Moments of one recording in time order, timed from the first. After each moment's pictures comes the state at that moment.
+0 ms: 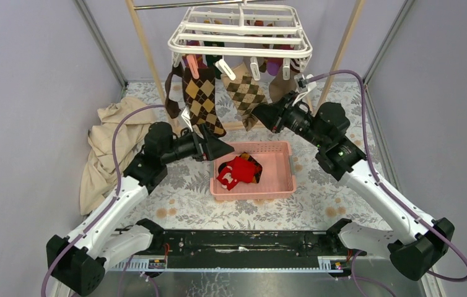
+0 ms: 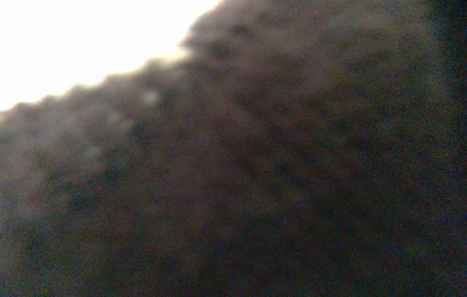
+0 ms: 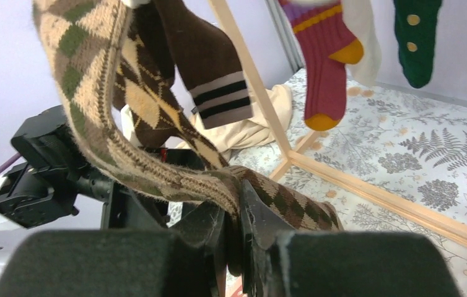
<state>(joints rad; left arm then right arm) -0.46 0.97 0.80 -0.07 0.58 -0.77 0.61 1.11 1.06 0.13 -0.29 0.47</state>
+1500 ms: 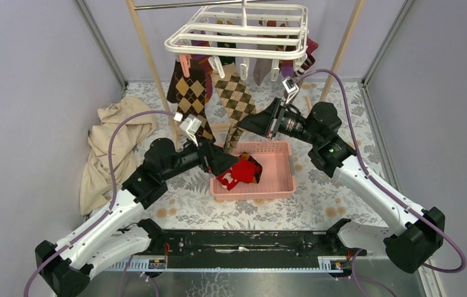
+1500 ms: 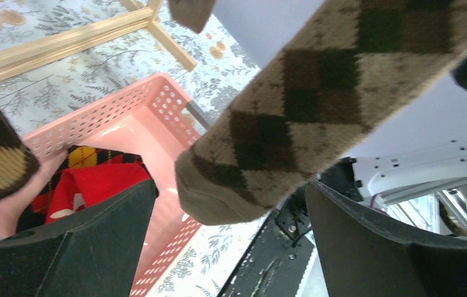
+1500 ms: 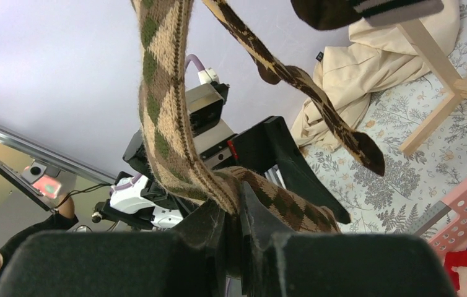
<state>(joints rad) -0.66 0.83 0.74 -0.01 0.35 -0.57 0.61 1.17 1.05 0.25 -0.59 0.98</state>
